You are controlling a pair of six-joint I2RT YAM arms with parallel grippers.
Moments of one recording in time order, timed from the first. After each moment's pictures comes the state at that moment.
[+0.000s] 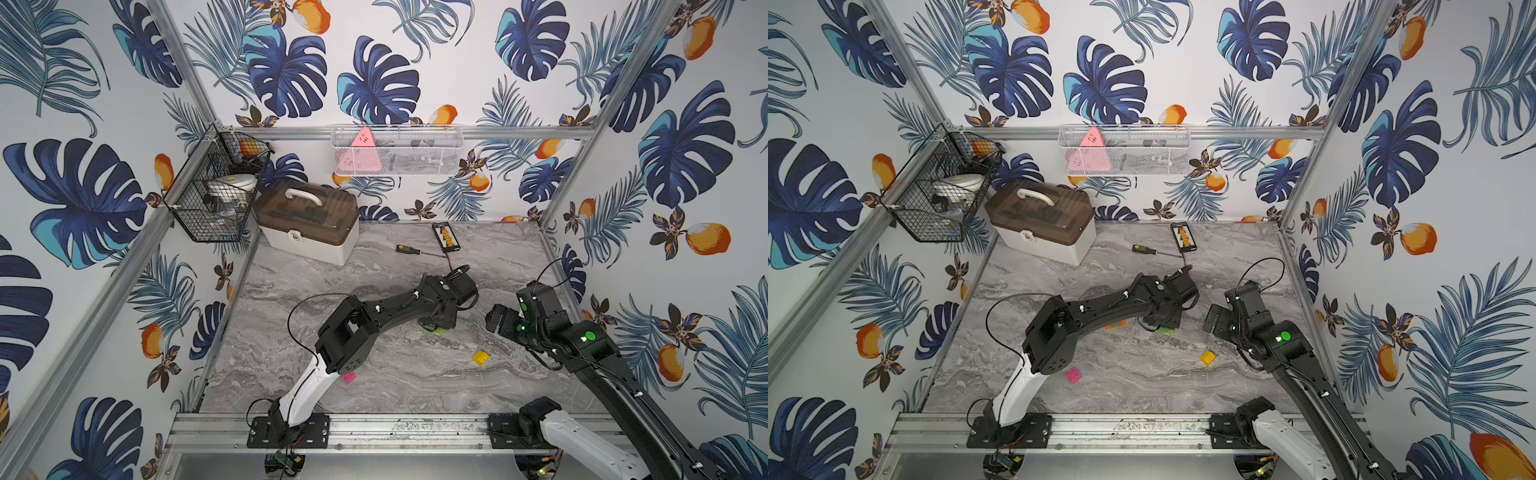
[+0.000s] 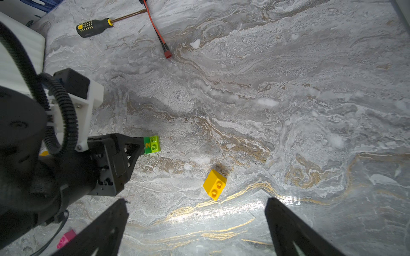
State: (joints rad) left arm -0.92 2.25 1.88 -0.97 -0.16 -0.81; right arm 0.41 0.84 0.92 -1.05 0.17 0.71
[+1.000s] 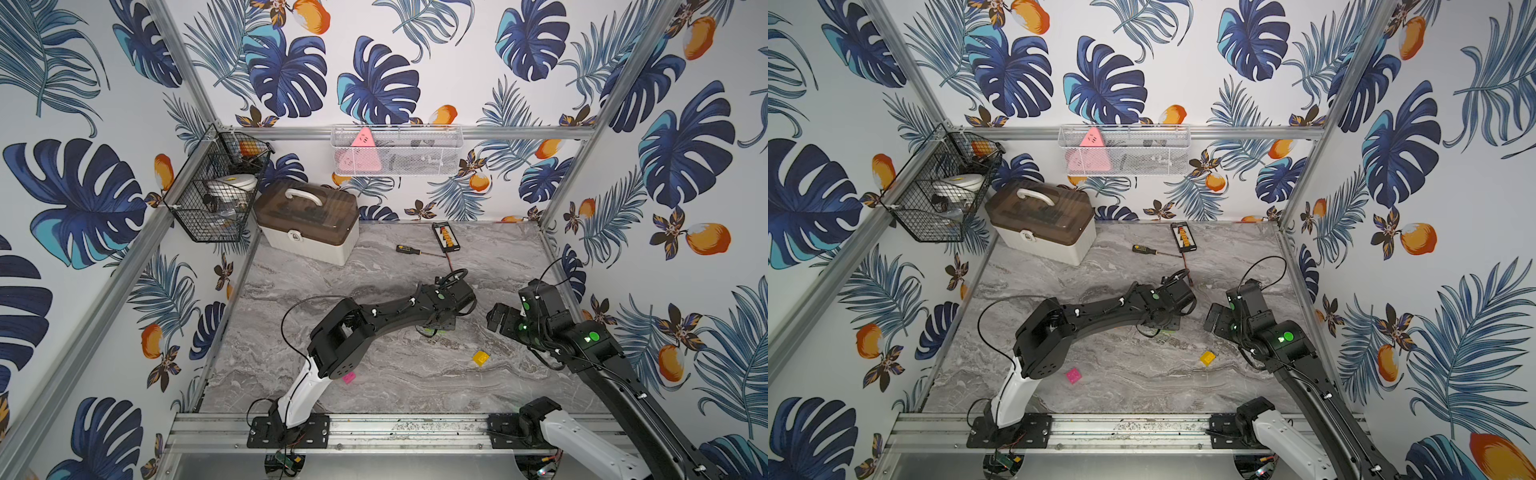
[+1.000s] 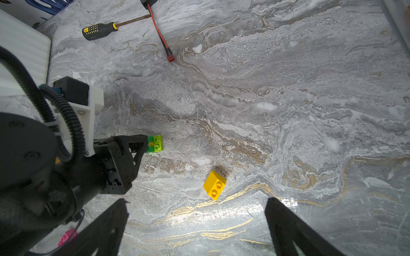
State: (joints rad) left arm -0.95 2.17 1.72 -0.79 -0.24 -0.83; right arm 0.41 0.84 0.95 -1.06 0.17 0.69
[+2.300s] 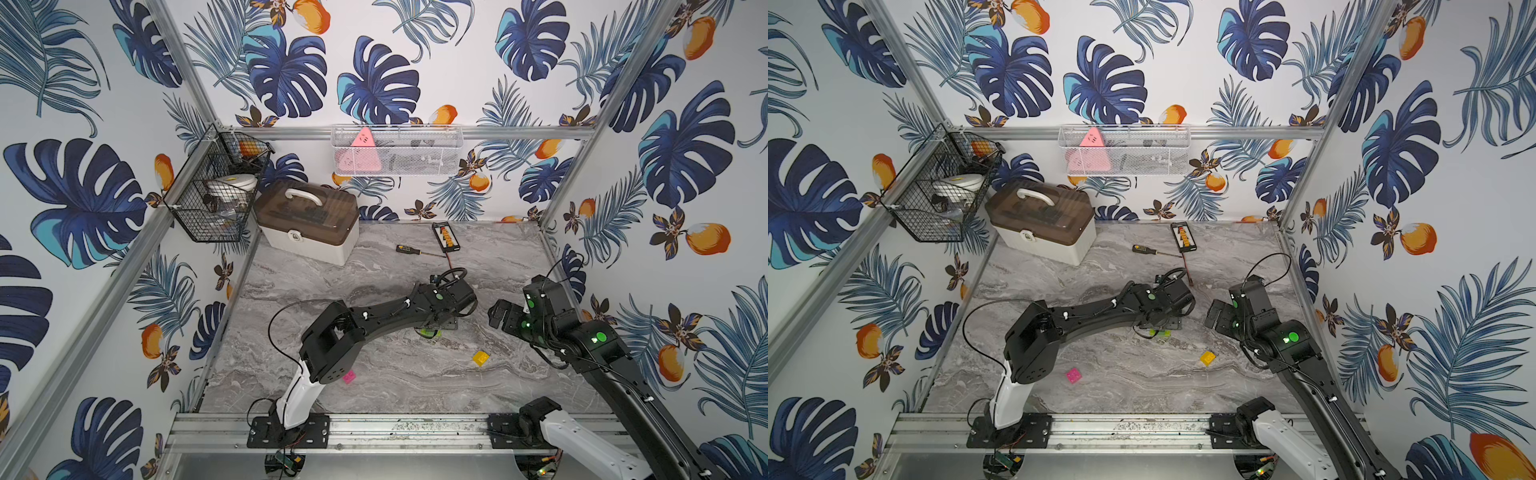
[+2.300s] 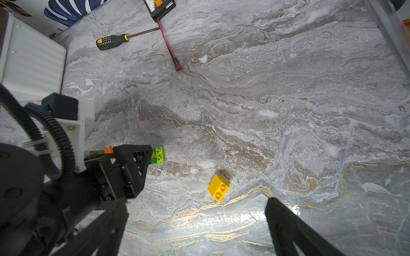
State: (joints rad) left arm -0.96 2.09 1.72 -0.85 -0.27 -0.94; right arm 0.41 0.84 1.00 -1.08 0.17 0.68
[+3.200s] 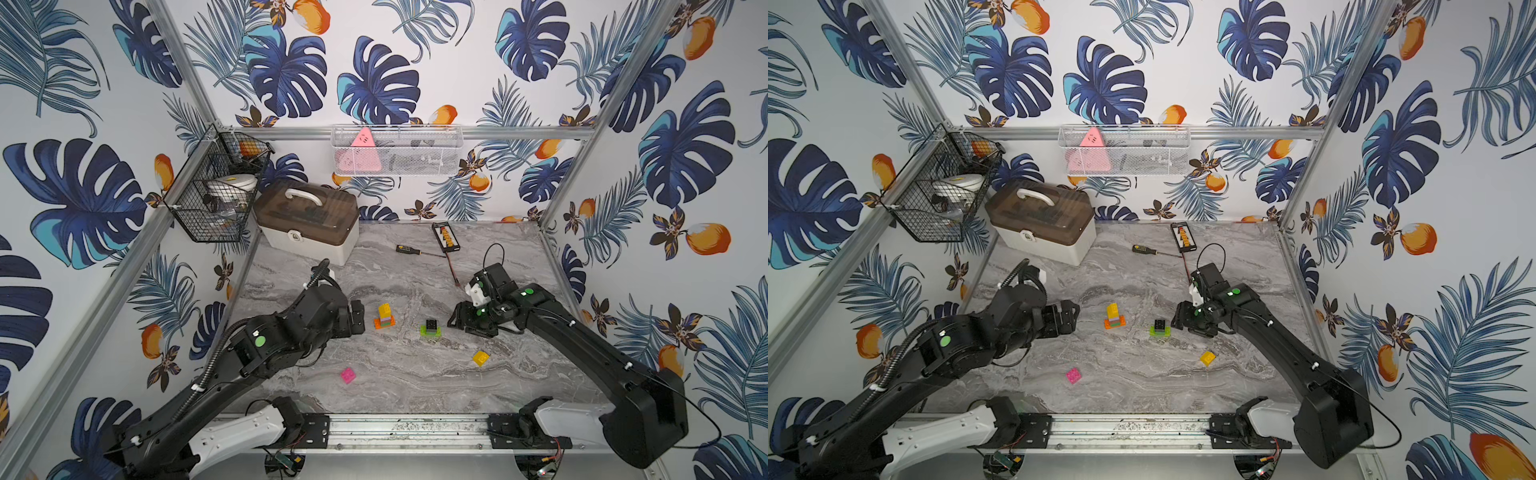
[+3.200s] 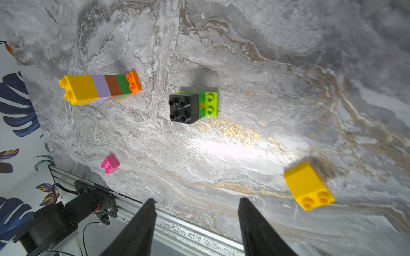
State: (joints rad) left arm -0.78 0.90 1.19 -1.09 -0.36 -0.75; right arm 0.49 1.32 1.02 -0.90 -0.28 0.61
